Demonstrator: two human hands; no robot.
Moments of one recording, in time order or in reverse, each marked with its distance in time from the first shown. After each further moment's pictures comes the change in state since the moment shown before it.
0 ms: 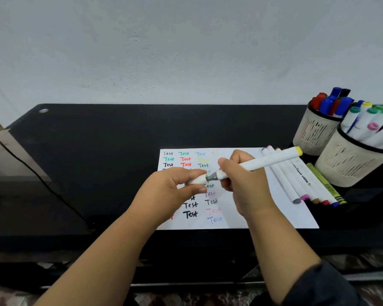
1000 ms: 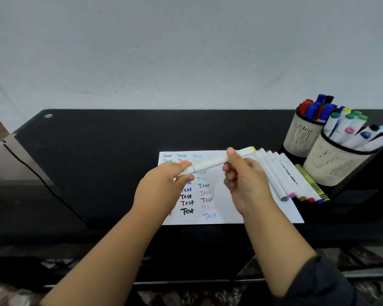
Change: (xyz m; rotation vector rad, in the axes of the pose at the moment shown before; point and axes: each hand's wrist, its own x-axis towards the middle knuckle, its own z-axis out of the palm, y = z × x) left_hand 0.001 0.005 0.005 0.337 0.197 -0.056; right_hand -0.002 -0.009 -0.008 0.320 0.245 0.271
